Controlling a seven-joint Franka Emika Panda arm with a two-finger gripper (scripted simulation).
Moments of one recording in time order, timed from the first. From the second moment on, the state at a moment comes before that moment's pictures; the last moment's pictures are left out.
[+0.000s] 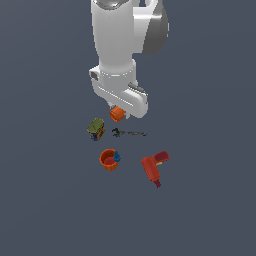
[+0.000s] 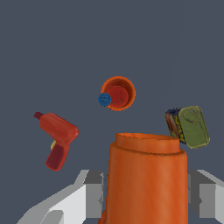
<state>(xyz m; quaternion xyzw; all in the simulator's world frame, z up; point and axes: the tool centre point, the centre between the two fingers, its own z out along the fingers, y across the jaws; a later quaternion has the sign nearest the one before) -0.029 -0.029 0.283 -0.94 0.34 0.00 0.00</state>
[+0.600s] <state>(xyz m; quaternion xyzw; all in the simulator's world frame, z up) -0.008 -0.077 0.390 -0.94 0.34 0.00 0.00</state>
